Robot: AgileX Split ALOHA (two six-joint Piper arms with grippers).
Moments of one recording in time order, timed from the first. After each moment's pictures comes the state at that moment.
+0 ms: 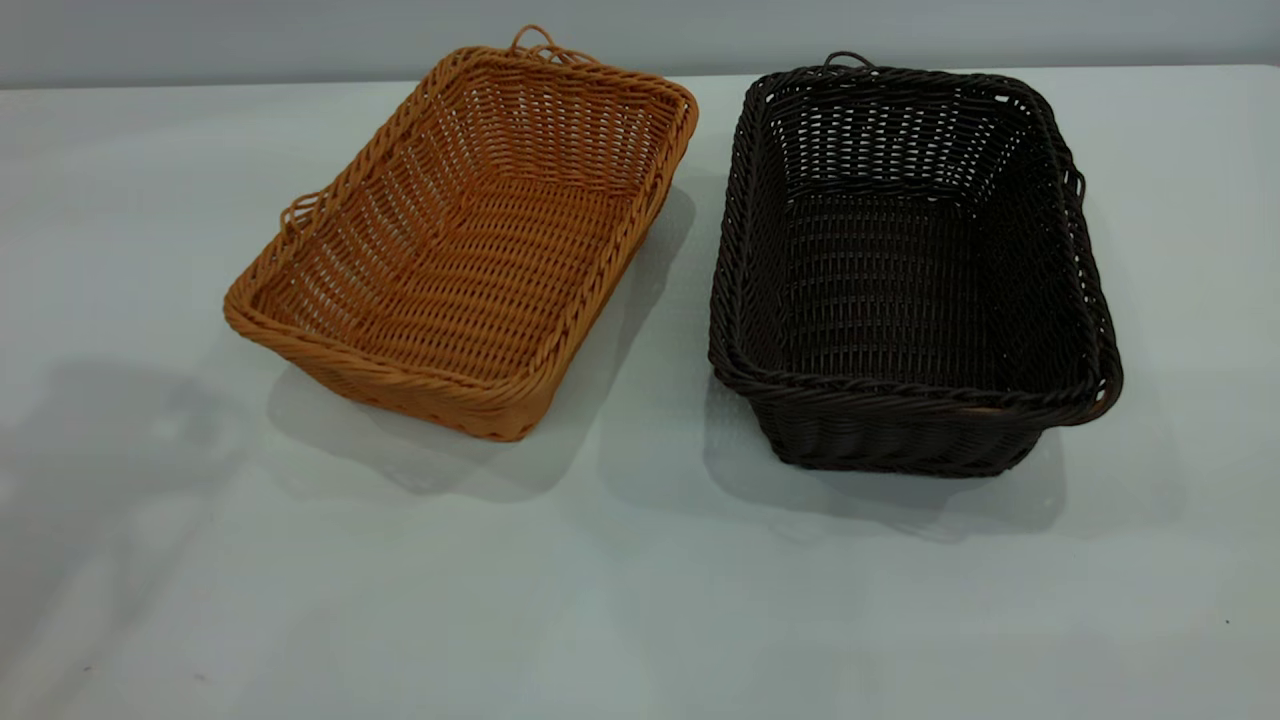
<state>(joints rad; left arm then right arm) -0.10 1.40 -0.97 -0.01 0.45 0.14 0.05 -0.02 -0.47 0.00 1.12 0.02</state>
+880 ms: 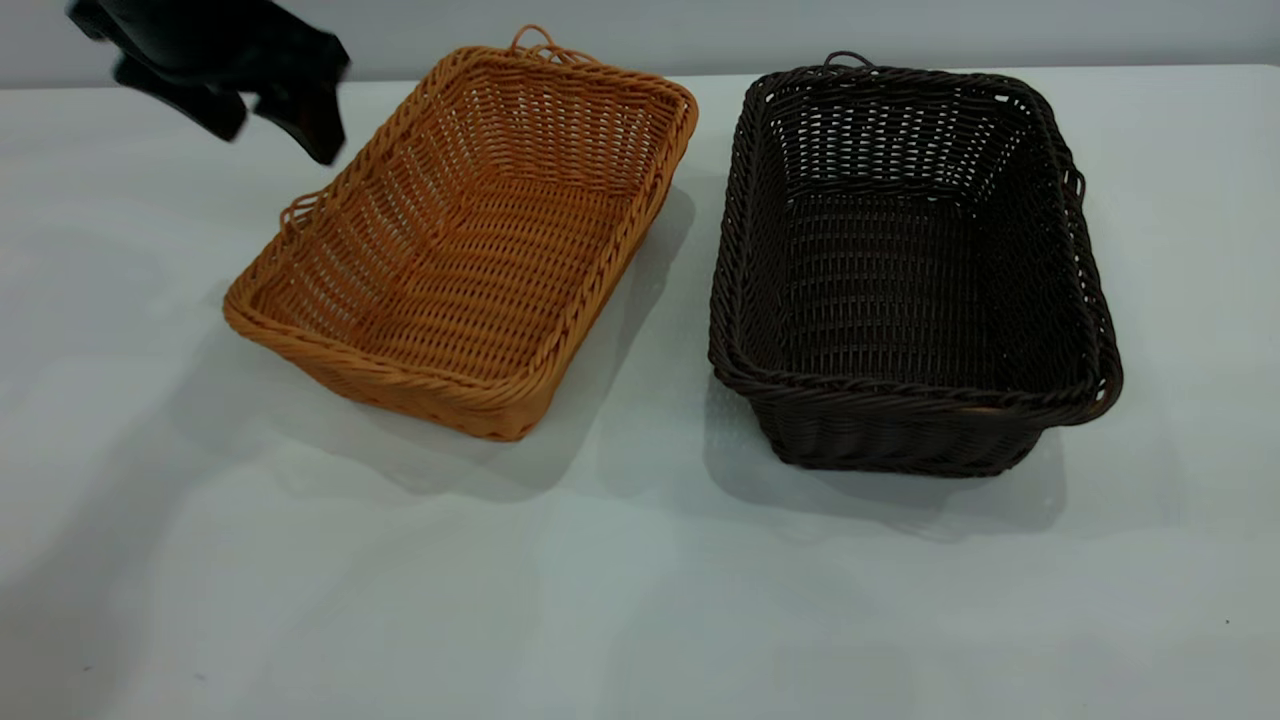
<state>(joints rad) -0.21 2.14 -1.36 -0.01 0.35 0.15 0.05 0.03 -0.48 0.01 1.12 0.07</state>
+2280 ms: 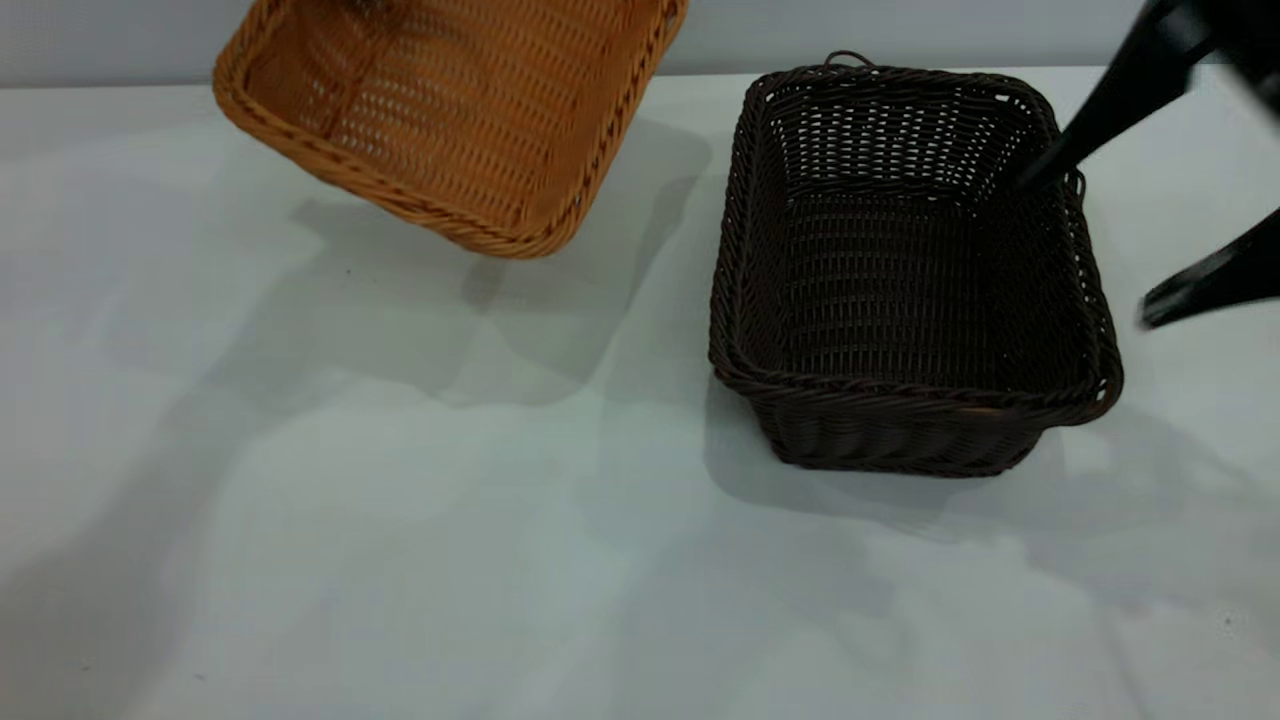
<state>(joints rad) -0.26 2.20 -1.64 -0.01 0.30 0.15 0.05 1.69 -0.72 1.02 0.72 -0.17</state>
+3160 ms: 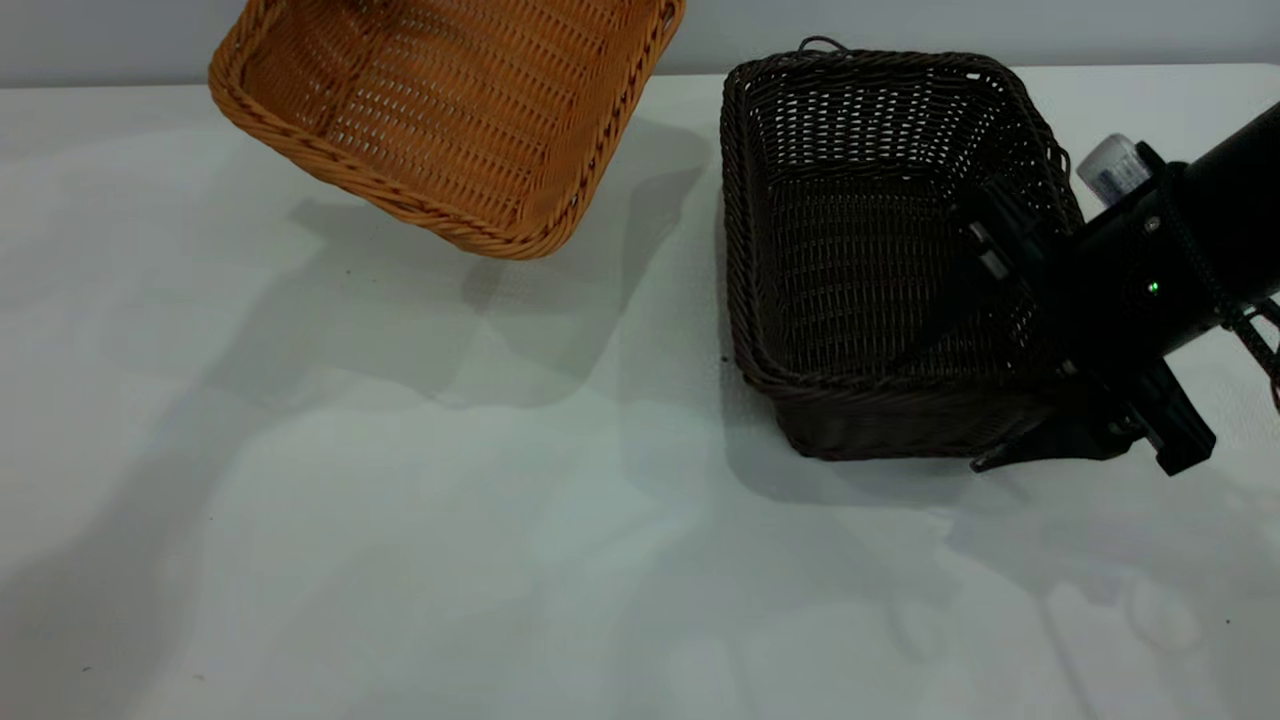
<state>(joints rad) -0.26 2.20 -1.64 -0.01 0.31 0.15 0.15 2.08 -0.73 1.53 0.48 -0.52</state>
